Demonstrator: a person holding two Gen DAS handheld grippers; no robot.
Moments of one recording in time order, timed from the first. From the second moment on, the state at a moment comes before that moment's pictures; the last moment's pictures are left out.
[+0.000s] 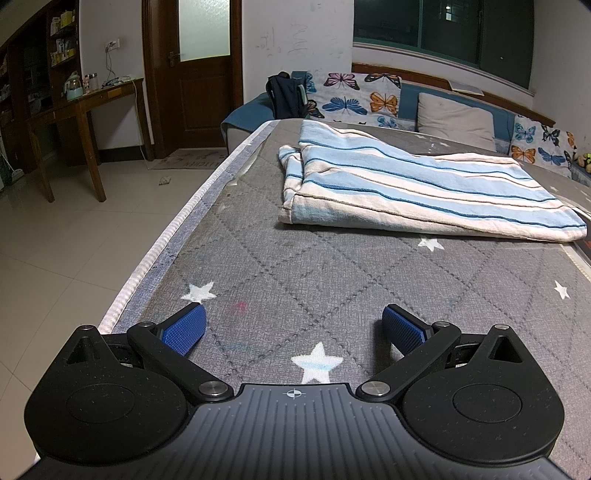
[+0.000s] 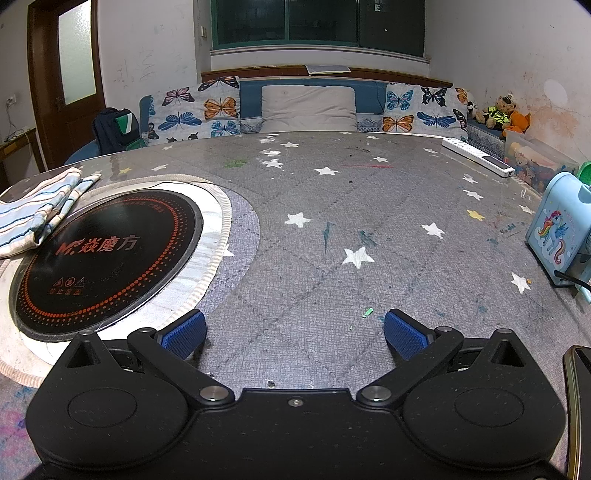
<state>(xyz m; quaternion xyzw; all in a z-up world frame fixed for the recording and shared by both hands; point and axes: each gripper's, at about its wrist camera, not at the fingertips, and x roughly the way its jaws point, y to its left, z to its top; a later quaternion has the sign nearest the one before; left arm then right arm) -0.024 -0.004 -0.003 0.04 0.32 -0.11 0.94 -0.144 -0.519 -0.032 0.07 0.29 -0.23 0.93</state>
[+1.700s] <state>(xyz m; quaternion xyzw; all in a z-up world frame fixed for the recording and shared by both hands) -0.024 -0.004 -0.003 0.04 0.32 -0.11 0.94 -0.143 -0.519 -0.032 0.07 0.29 -0.23 0.93</state>
